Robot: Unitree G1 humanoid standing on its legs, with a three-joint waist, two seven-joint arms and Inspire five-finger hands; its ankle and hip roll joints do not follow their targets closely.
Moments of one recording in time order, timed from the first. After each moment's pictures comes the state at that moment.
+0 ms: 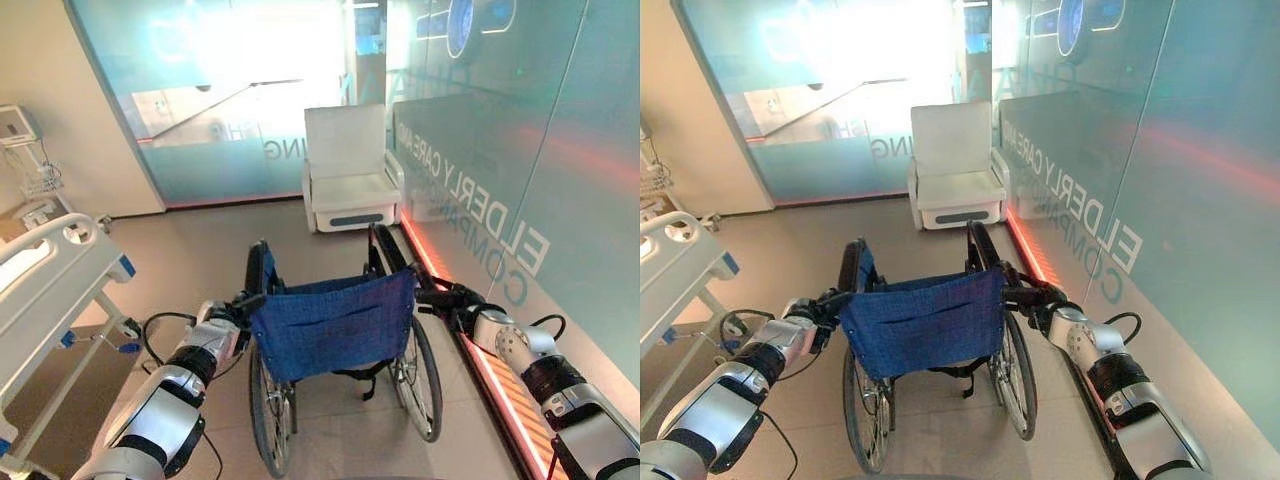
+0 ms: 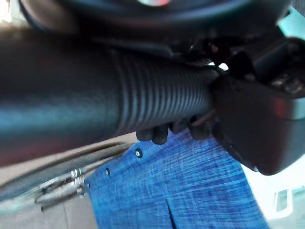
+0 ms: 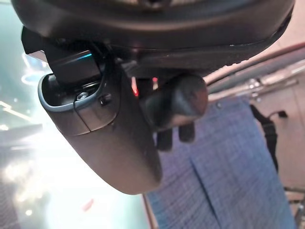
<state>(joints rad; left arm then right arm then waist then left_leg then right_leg) -0.55 0.49 -0.50 0.87 -0.63 0.48 0.36 -0.48 -0.54 0.39 0.51 0.98 0.44 -0.31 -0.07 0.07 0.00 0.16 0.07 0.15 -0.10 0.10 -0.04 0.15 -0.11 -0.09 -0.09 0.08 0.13</state>
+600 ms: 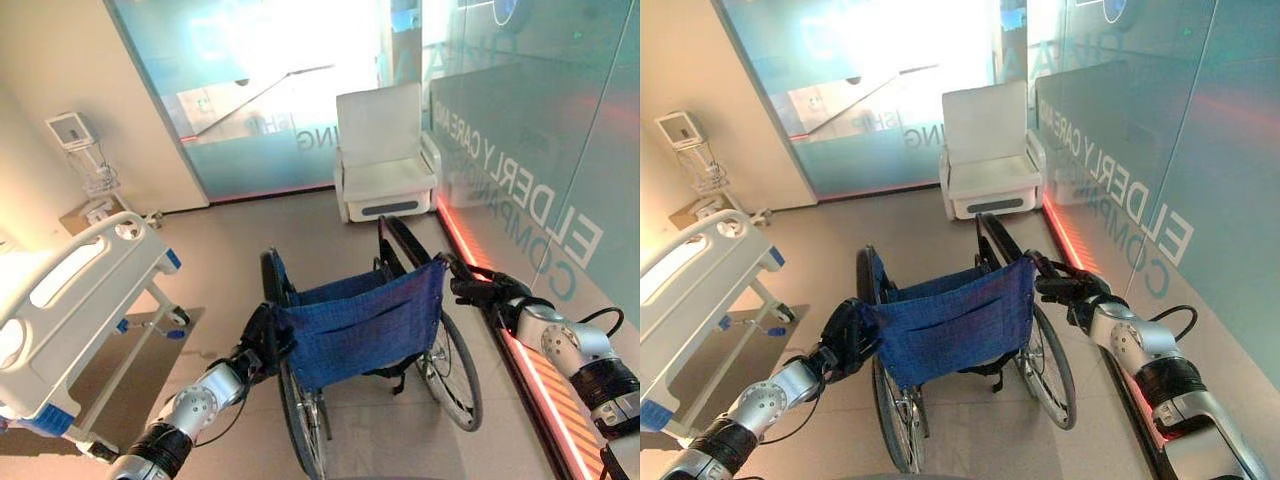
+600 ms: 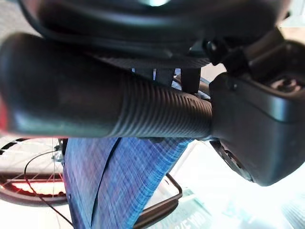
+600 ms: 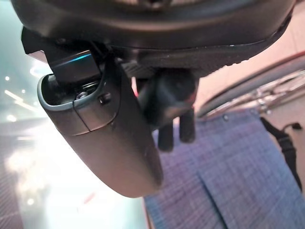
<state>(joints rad) -0.12 0.54 -0.38 0.37 -1.51 0.25 0.33 -0.42 -0.75 0.36 0.40 1.00 0.46 -0.31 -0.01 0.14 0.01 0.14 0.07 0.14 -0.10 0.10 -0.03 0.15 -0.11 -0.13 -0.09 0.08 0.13</state>
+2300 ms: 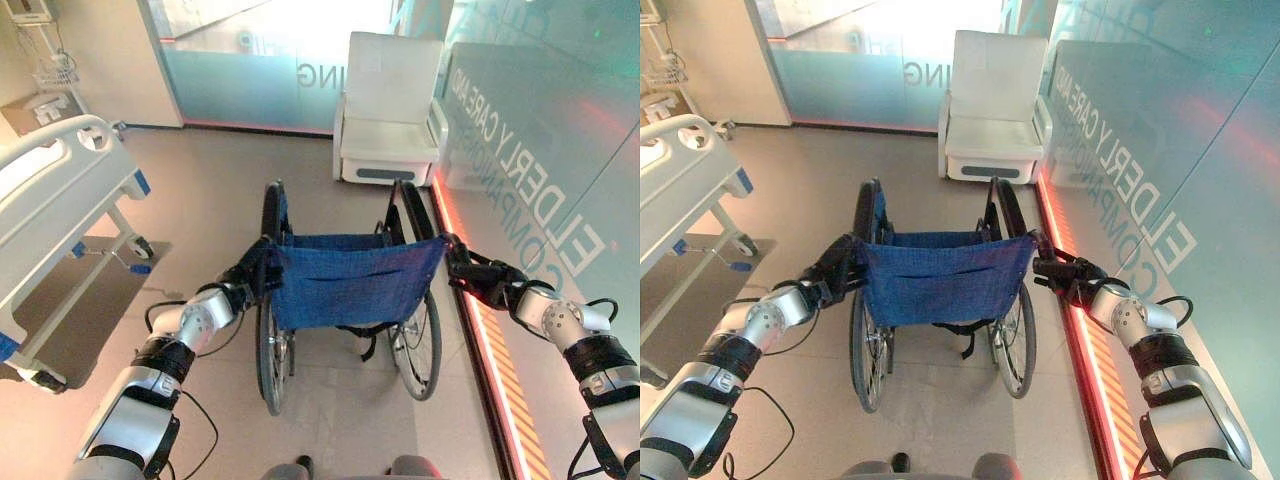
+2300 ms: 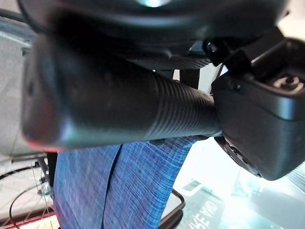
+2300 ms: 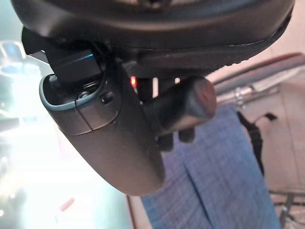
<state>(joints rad) -0.57 0.60 -0.30 0.63 -1.07 0.40 0.20 -0.60 -0.71 0.30 0.61 1.11 0.49 -0.16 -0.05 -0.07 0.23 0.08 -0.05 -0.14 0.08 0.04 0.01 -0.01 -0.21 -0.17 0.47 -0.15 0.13</state>
